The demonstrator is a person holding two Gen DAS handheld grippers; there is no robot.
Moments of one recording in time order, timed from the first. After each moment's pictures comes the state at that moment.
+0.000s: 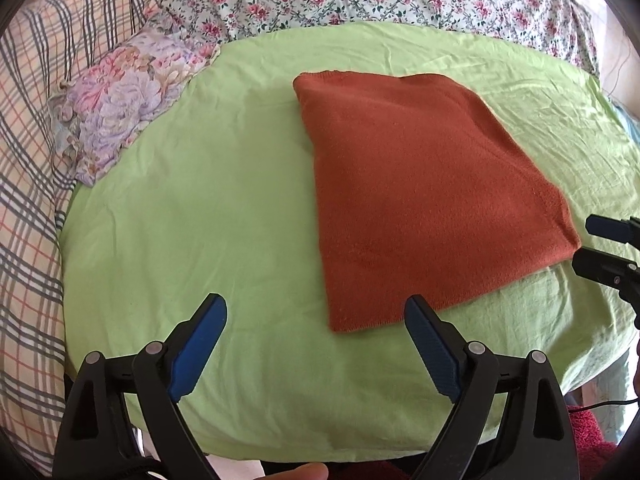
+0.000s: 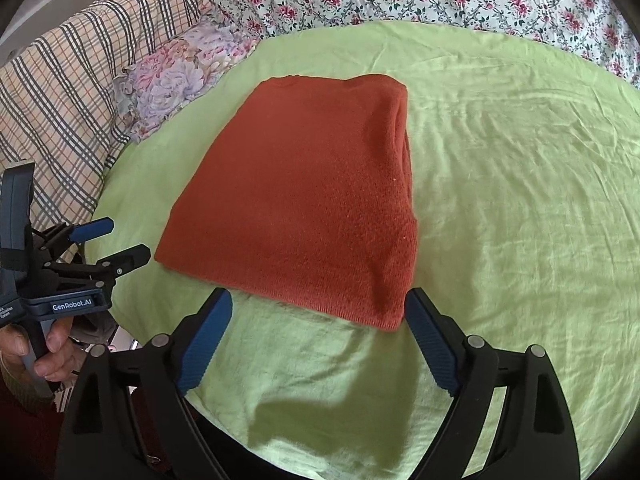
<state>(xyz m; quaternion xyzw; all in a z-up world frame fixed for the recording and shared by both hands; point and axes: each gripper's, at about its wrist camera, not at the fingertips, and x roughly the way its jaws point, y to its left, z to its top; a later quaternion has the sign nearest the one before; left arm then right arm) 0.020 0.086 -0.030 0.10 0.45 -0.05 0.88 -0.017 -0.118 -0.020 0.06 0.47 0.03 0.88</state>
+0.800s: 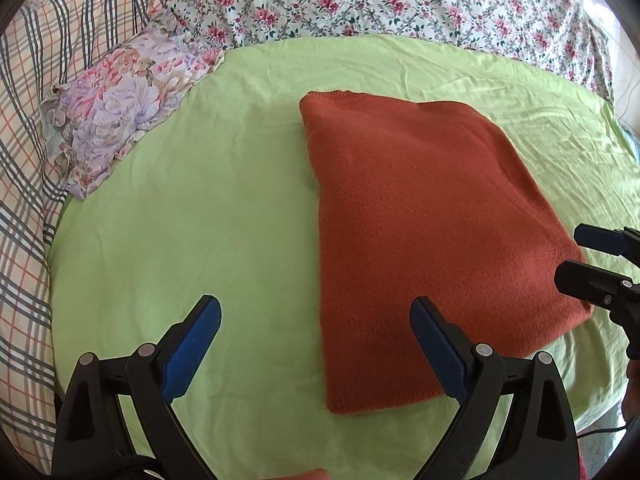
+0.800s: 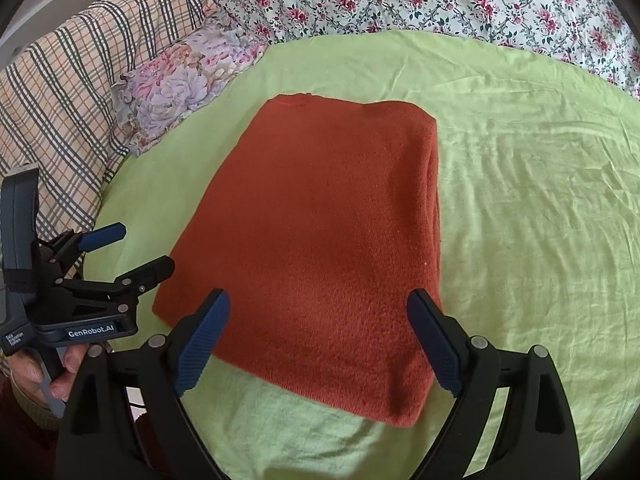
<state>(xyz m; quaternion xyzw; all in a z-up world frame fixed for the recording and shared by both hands) 0.069 0.082 -0.029 0.08 0.44 -0.03 0.89 0.040 -0.110 -0.015 0.06 0.46 0.05 0.88</state>
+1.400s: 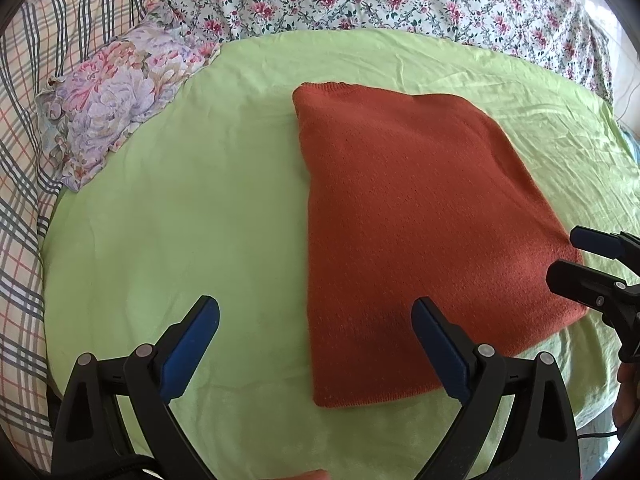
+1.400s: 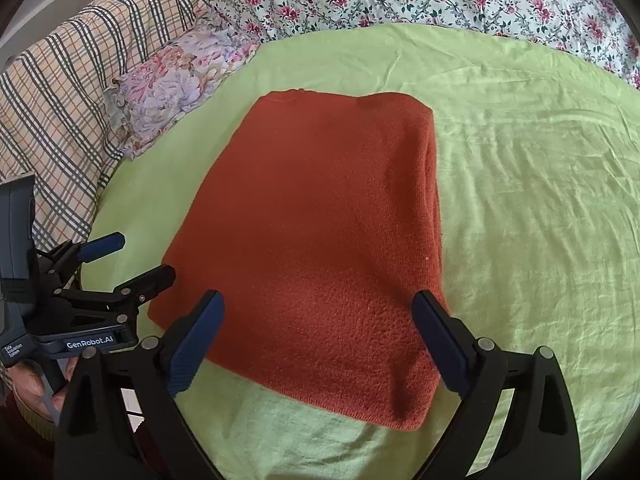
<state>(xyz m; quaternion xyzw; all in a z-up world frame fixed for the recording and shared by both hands) 0.064 0.076 -0.033 0.07 0.45 -0.04 0.89 0.039 -0.113 -0.022 0.07 0.47 0.04 0.88</state>
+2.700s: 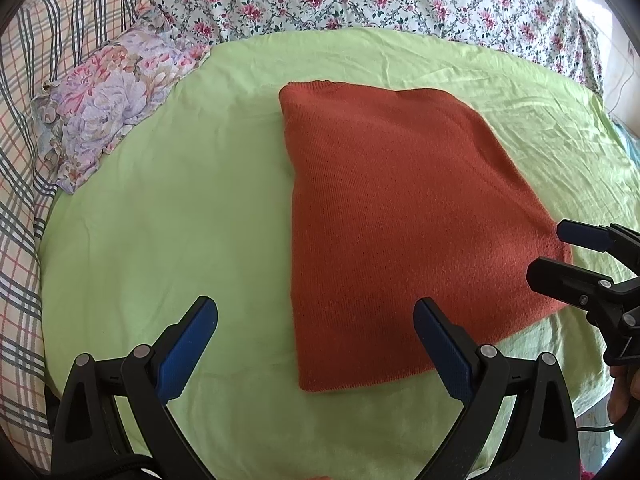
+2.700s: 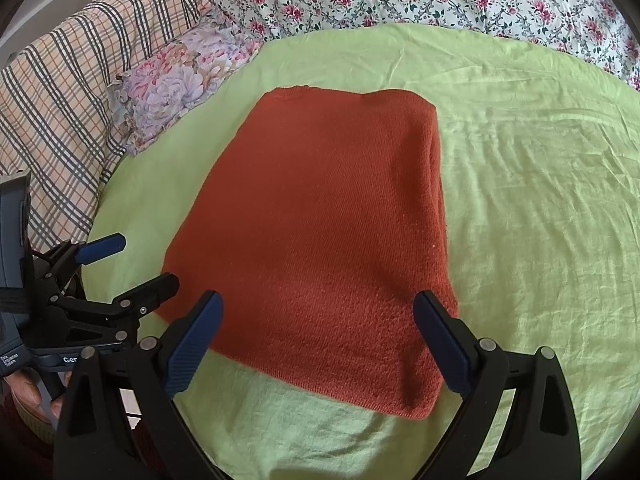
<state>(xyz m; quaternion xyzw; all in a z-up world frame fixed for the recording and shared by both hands) 0.054 0.074 -0.033 0.08 0.45 -0.06 0.89 0.032 -0.106 -0.024 0.07 0.47 0.04 0.88</state>
